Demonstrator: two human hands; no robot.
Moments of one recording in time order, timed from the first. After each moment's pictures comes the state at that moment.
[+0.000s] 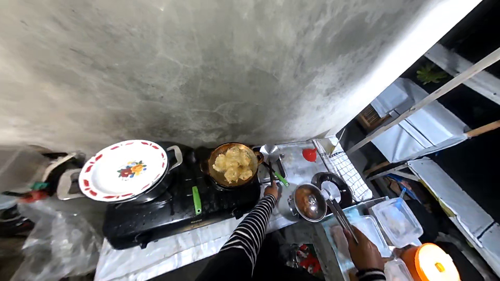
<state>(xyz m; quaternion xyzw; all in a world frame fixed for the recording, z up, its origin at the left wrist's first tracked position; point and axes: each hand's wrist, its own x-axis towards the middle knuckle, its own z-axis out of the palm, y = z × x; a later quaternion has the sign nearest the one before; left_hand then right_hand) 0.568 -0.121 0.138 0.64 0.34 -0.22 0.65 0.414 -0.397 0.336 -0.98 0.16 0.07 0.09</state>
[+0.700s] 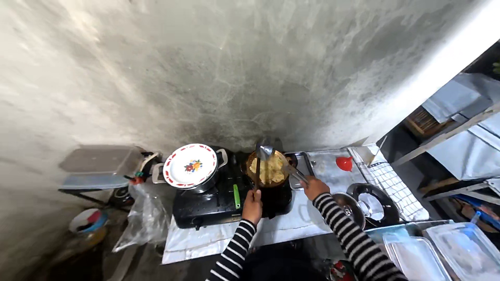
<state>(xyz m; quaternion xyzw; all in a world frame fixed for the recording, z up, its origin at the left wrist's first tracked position) 0.389 0.049 0.281 0.66 0.36 0.03 0.66 0.551 -0.149 0.334 -0.96 -0.12 0.22 0.07</state>
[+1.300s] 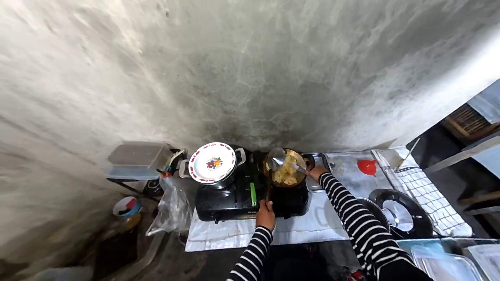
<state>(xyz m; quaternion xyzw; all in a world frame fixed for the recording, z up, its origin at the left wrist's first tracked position) 0.370 0.045 0.234 0.76 0.42 -0.06 0.49 0.627 -0.088 0.294 -0.91 -0.01 0.36 0.22</state>
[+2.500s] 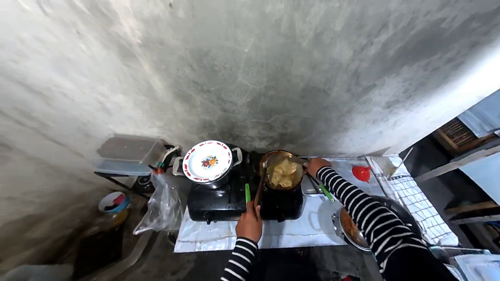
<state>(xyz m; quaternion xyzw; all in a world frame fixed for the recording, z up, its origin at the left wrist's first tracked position) 0.338 0.058 0.280 0.84 0.42 -0.07 0.33 0.647 -0.075 0.348 -0.95 -0.17 0.24 -0.03</state>
